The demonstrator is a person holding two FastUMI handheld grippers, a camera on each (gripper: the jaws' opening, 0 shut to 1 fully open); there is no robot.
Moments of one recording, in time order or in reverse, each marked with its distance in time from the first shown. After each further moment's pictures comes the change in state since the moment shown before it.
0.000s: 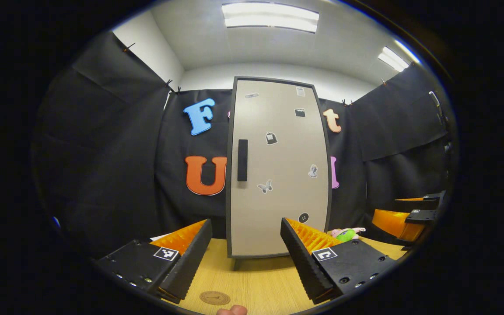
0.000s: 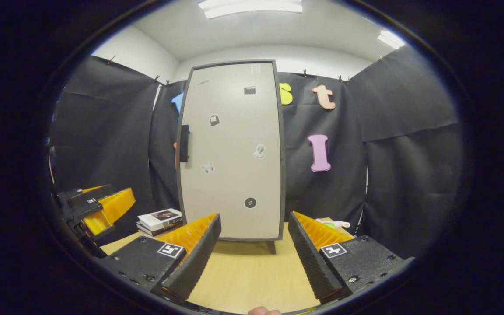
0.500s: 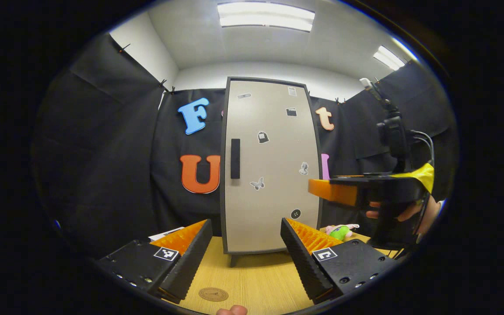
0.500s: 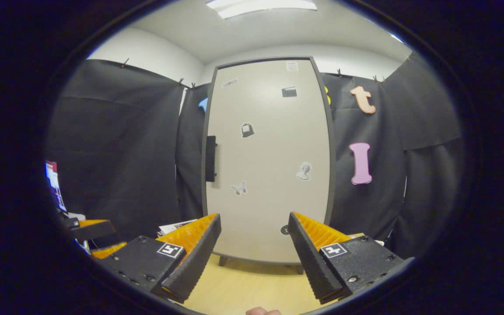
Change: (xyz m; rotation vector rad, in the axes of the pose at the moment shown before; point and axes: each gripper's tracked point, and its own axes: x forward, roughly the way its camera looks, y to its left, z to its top) left arm -0.021 -0.014 -0.005 0.011 0.024 -0.045; right arm 0.104 0.068 0.065 -0.015 -0.014 0.216
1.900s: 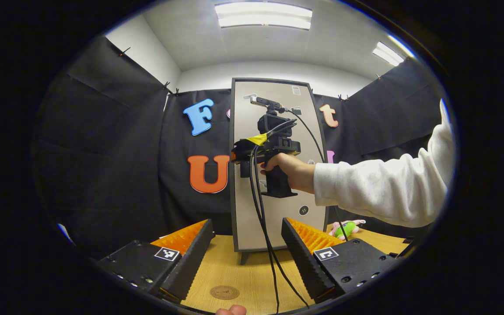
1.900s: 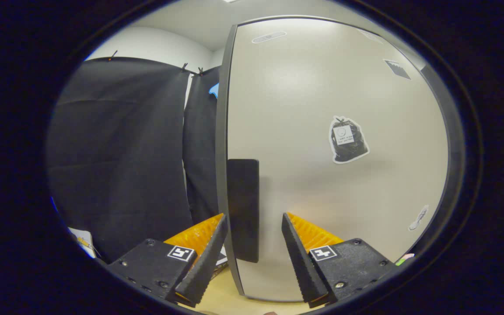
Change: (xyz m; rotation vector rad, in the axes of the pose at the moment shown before) left arm -0.013 0.024 0.004 0.027 0.002 0.050; right arm 0.240 0.110 0.065 0.003 0.090 0.087
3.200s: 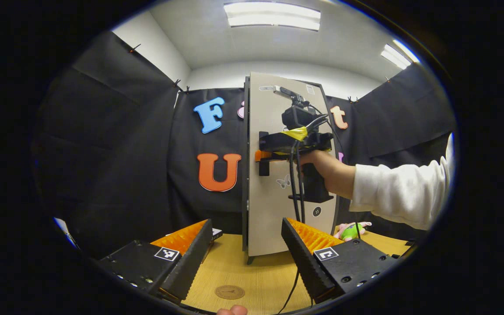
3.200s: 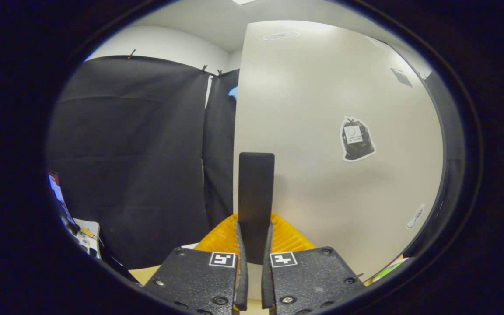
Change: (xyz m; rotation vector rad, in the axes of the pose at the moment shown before) left arm 0.000 0.022 -0.007 -0.029 0.007 0.052; right arm -0.072 0.016 -0.008 -0.046 -0.012 0.113
